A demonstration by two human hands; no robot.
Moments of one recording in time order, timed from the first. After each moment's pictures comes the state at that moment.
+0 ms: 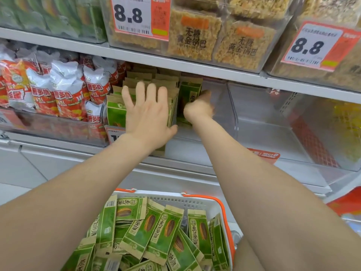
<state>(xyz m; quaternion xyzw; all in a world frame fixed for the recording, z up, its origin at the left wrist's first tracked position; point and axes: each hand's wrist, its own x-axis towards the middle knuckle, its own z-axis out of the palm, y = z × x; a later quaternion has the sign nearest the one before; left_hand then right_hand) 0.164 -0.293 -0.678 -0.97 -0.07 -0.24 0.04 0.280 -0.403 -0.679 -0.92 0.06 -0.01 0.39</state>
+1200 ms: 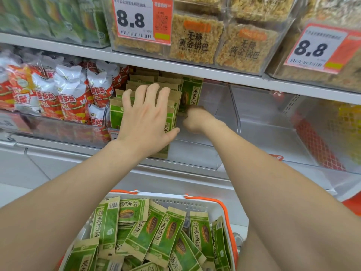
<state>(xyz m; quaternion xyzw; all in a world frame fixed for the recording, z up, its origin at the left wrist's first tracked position) 0.147 -0.280 -0.672 -0.95 0.00 -0.29 0.04 0.274 -0.416 -0.673 -0.97 -0.19 0.10 0.10</state>
